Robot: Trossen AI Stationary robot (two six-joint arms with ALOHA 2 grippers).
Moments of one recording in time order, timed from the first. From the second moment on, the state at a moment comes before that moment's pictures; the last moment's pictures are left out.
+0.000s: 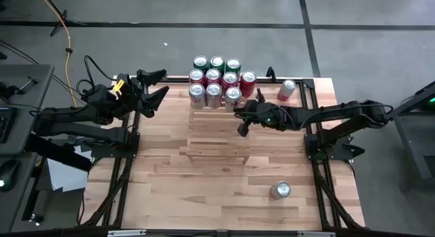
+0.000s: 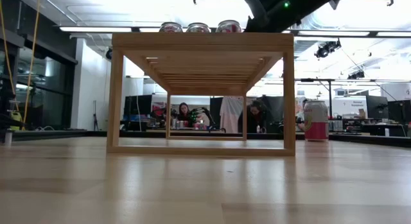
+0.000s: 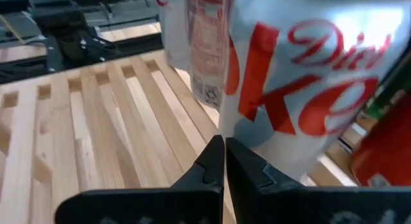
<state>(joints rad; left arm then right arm) 0.07 0.72 0.77 0.41 -0.33 -0.17 -0.04 1.33 0.88 0.01 0.42 0.16</state>
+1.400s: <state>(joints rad) 0.07 0.73 0.77 0.38 -0.34 -0.17 -0.08 1.34 0.88 -0.08 0.34 0.09</state>
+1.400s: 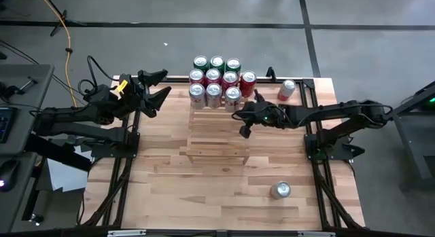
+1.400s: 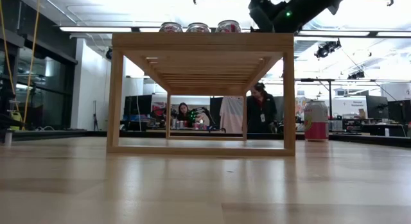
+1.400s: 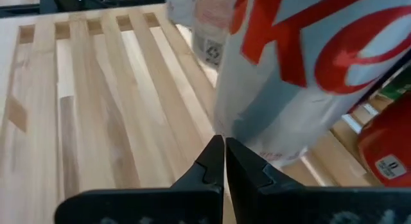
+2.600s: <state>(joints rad) 0.06 0.69 0.77 0.21 -0.29 -0.20 -0.01 1.09 0.88 -0.13 0.27 0.14</state>
